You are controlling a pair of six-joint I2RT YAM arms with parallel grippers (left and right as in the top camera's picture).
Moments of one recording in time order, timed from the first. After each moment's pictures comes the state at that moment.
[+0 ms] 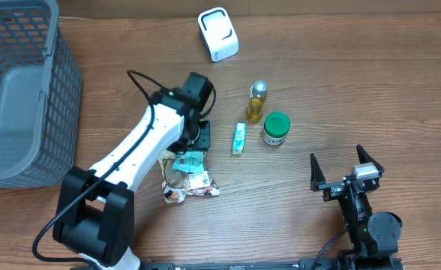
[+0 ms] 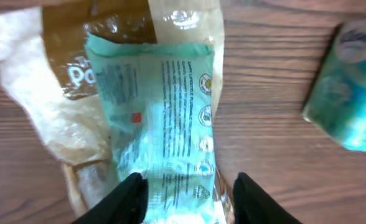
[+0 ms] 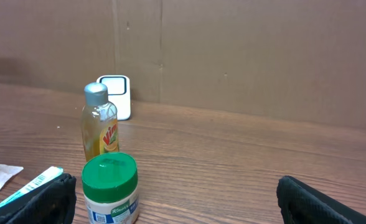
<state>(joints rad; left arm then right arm) -0.43 1.79 1.36 -1.05 0.02 -0.45 0.05 0.01 0.02 -0.02 -0.12 -0.07</state>
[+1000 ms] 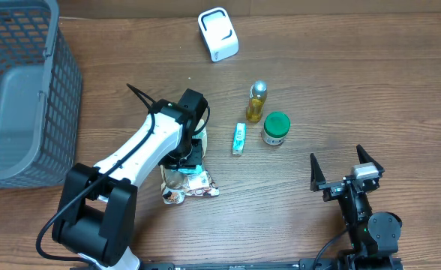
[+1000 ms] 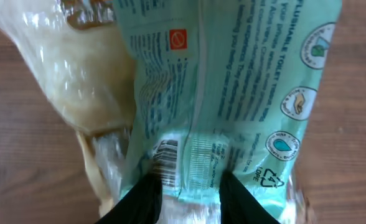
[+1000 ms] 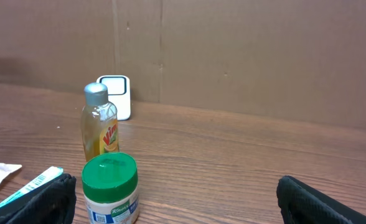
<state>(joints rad) -0.43 1.80 1.18 -1.01 -0.02 -0.43 0.05 0.01 0.02 -0.02 -0.12 -0.07</state>
